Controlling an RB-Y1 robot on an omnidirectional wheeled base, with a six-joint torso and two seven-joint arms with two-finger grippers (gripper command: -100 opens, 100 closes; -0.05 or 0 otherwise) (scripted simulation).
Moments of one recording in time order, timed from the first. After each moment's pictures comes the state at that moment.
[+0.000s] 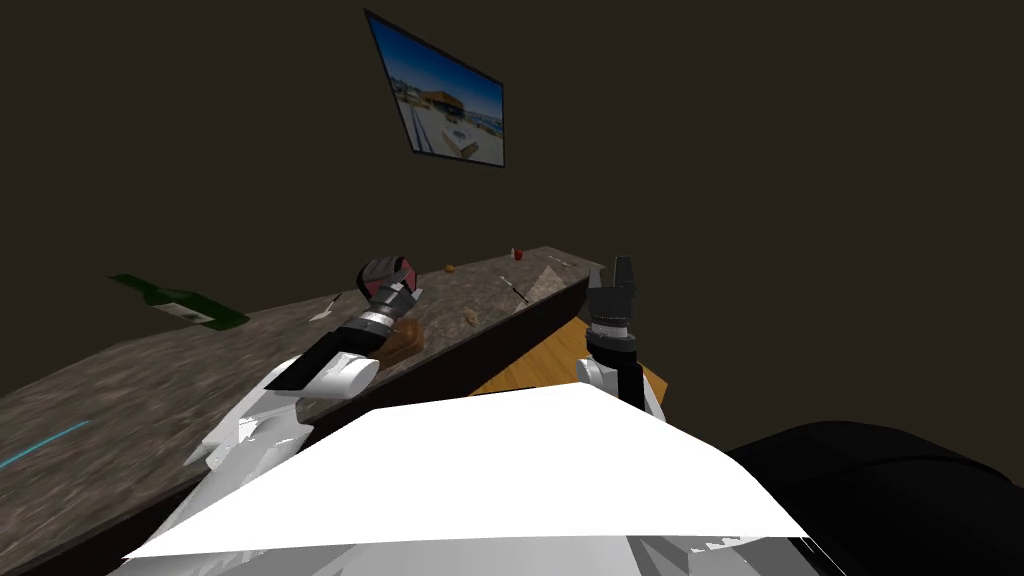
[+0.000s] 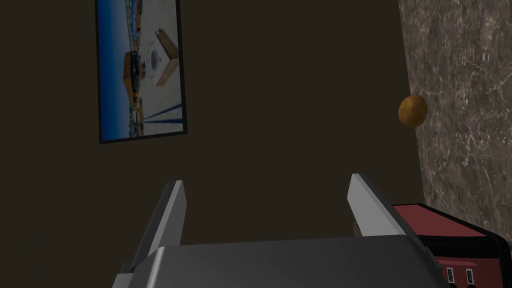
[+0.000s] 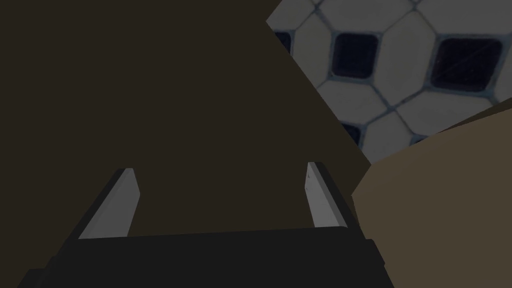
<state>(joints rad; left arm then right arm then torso) 0.29 0.59 0.10 -2.26 0.31 0.16 0.13 0.51 0.00 -0.02 -2.38 0.03 -0.54 0.04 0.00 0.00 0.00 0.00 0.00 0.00</state>
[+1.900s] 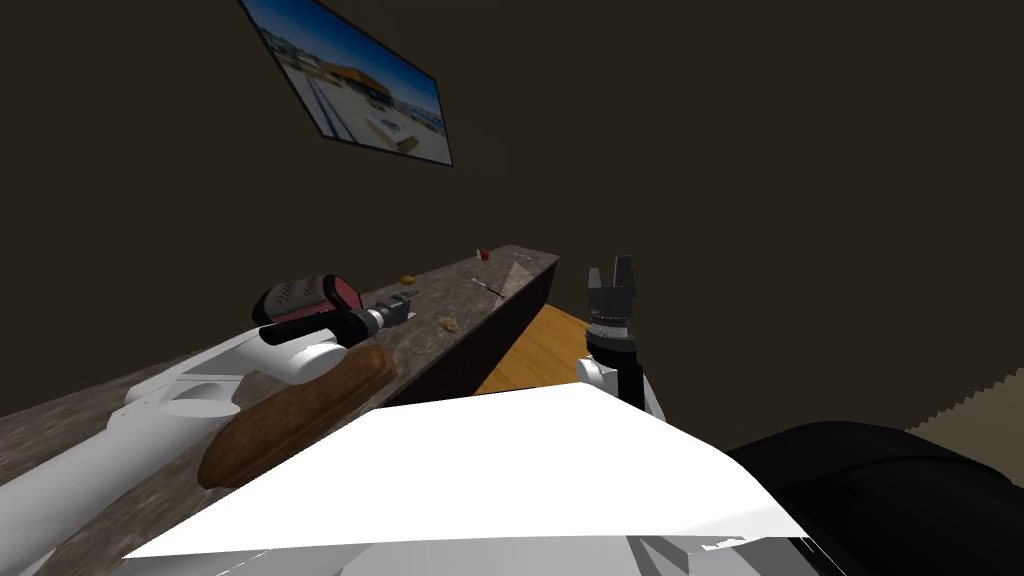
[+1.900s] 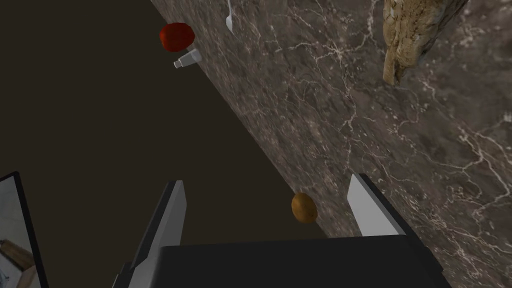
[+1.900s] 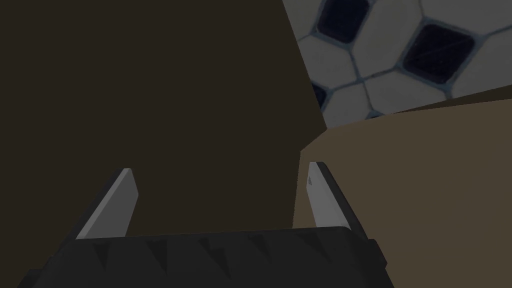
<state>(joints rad) 0.23 1.10 0.07 -2.15 0.69 0.59 0.11 0.51 0.00 -0.02 -2.38 0.03 -0.54 0.04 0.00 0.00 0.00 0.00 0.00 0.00</state>
